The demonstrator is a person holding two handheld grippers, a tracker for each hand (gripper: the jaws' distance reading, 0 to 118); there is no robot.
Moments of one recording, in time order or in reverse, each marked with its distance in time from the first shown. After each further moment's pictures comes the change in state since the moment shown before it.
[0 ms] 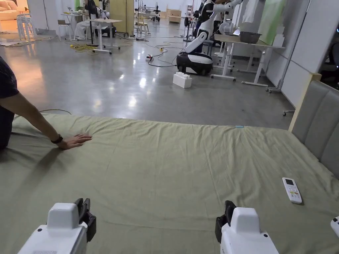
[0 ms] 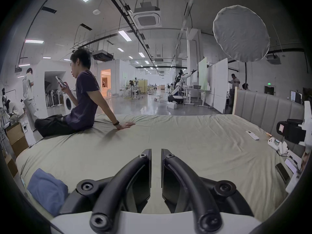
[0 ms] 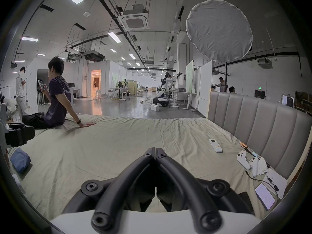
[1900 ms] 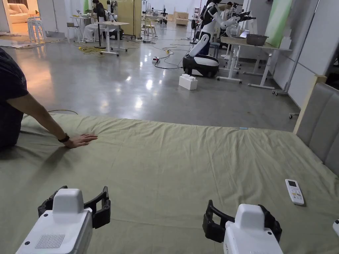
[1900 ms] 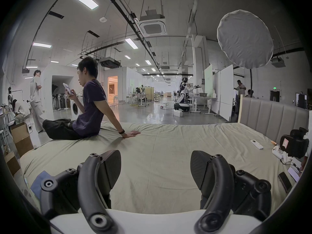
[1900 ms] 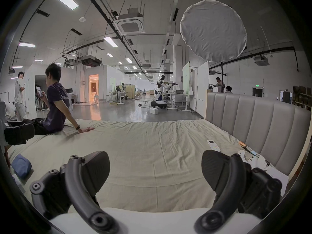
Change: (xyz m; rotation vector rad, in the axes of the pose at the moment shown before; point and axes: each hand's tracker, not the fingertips) left arm 0.006 0.021 0.010 0.071 0.059 0.007; right arm 0.011 0.004 0.006 0.026 -0.012 -0.030
